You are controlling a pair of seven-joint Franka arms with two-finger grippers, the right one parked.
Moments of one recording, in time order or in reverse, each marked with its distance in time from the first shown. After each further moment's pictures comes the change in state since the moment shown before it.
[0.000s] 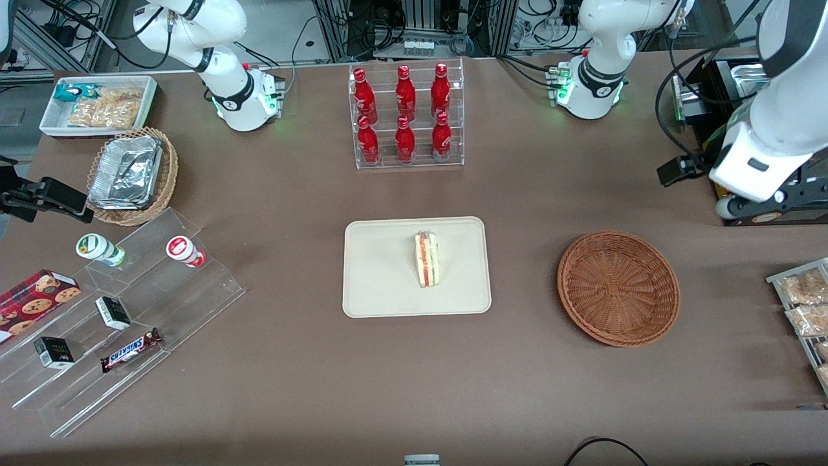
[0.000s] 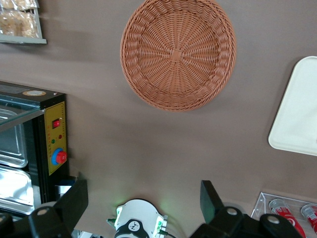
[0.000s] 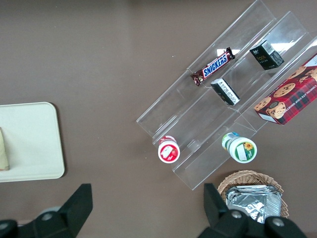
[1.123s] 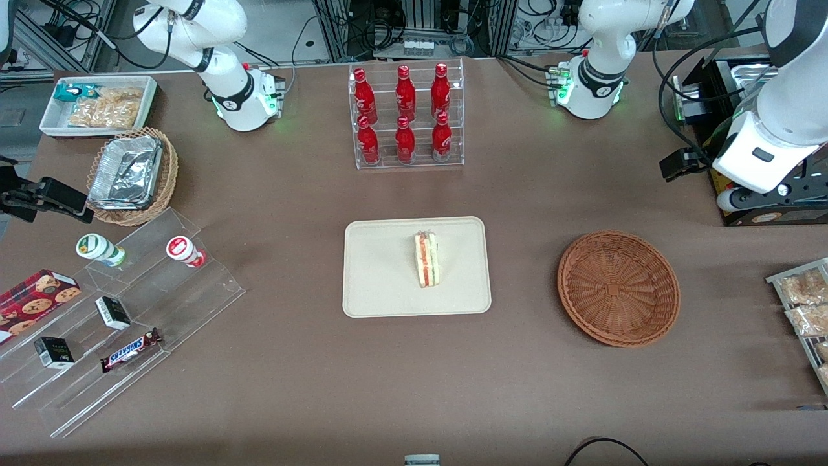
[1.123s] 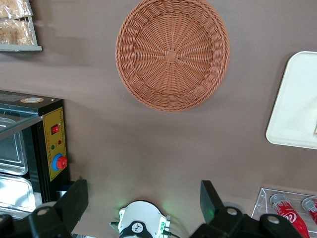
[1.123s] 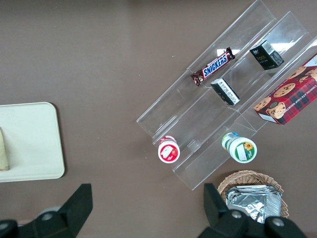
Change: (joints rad) arm 0.004 0.011 0.004 0.011 -0.012 0.007 0.046
